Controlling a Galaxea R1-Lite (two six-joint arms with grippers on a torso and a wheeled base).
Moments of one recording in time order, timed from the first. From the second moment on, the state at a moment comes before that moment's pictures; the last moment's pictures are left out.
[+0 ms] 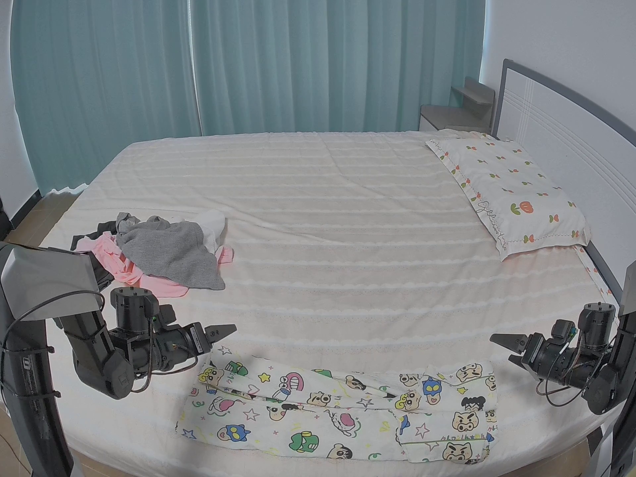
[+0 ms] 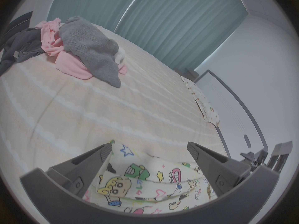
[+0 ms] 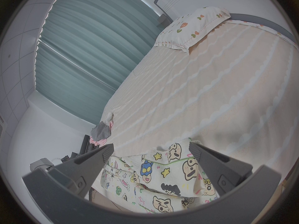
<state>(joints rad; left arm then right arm) -0.12 2.24 -0.47 -1.19 -0.37 -0.49 -0.05 2.08 -0.02 -1.52 0.45 0.65</state>
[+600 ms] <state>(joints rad) -0.22 2.32 -0.47 -1.19 -0.41 -0.41 -0.05 2.09 -0.02 -1.52 0.45 0.65</state>
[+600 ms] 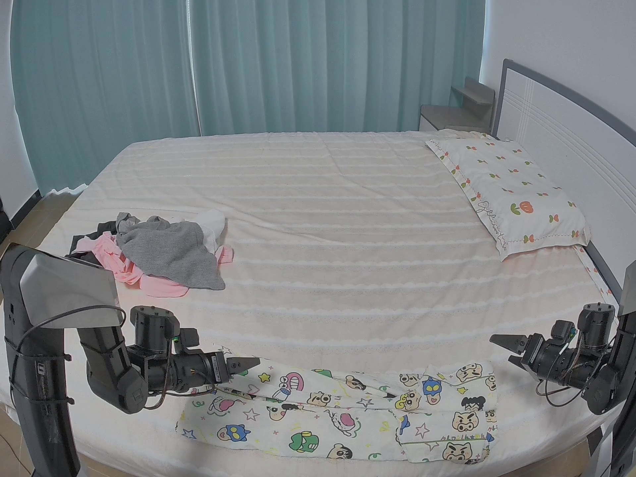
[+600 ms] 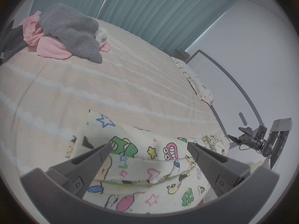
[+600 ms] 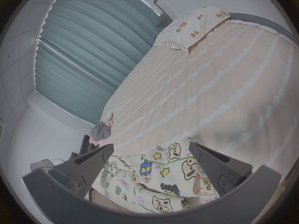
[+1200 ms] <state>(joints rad) -0.28 2.34 -0.58 -0.92 -0.33 -0.35 -0.05 2.10 -0.02 -1.52 0.45 0.65</state>
